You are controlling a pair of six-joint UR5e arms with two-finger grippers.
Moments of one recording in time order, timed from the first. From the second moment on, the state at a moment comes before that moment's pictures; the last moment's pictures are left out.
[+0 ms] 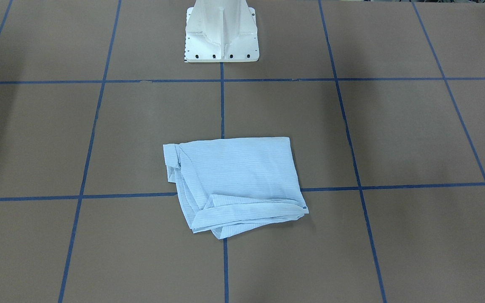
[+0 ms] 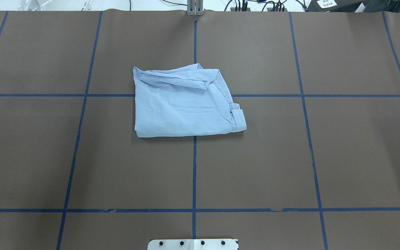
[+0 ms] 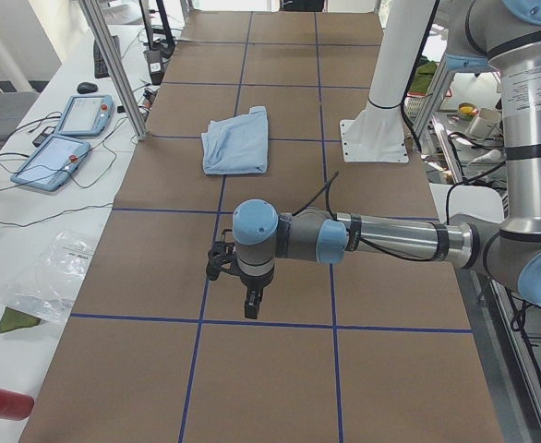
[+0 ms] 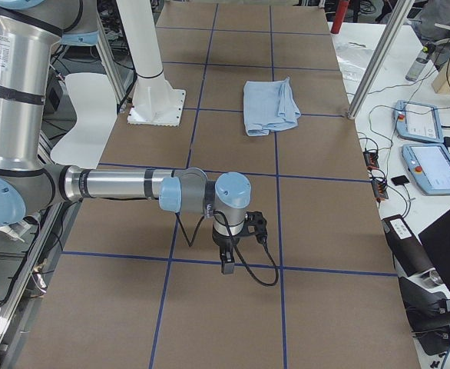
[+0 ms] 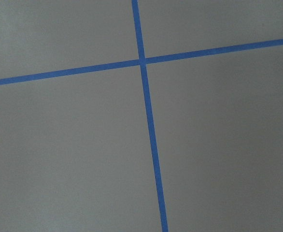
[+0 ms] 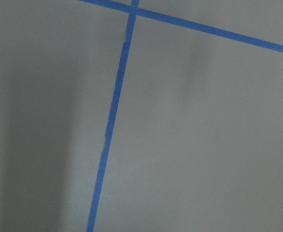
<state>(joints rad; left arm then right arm) -1.54 -1.39 -1.84 -1.57 -2.33 0.05 1.54 -1.78 1.81 -1.66 2.20 -0.19</state>
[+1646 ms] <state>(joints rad) -1.54 -1.39 -1.81 -1.58 -2.34 0.05 1.54 -1.77 1.82 -1.66 2.21 -0.19</state>
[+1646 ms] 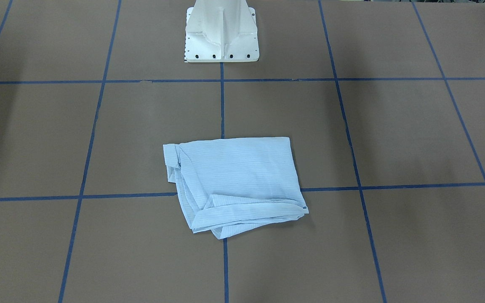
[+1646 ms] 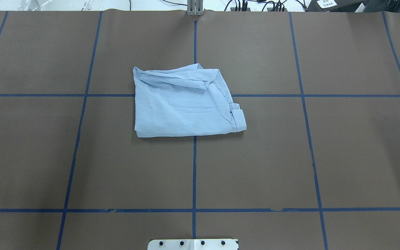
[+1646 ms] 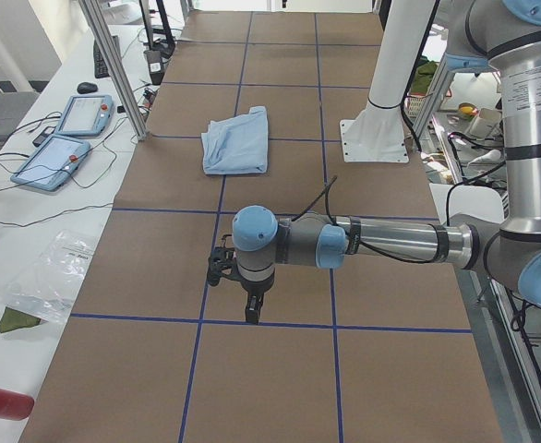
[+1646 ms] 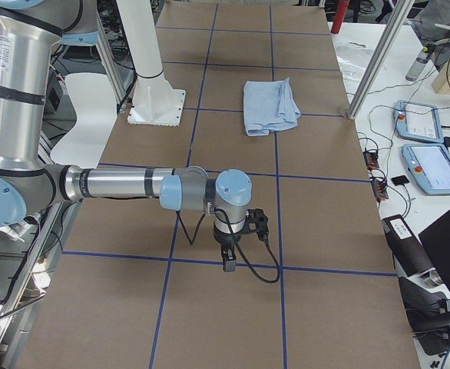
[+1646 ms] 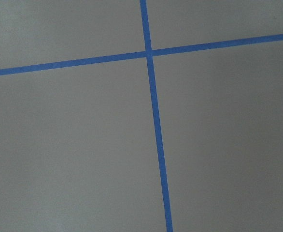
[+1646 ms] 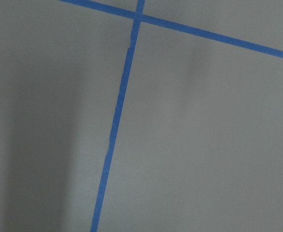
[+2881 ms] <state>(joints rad) -1.54 -1.39 -1.82 -1.60 -2.34 0.06 1.54 -1.77 1.82 -1.66 2.21 -0.19</state>
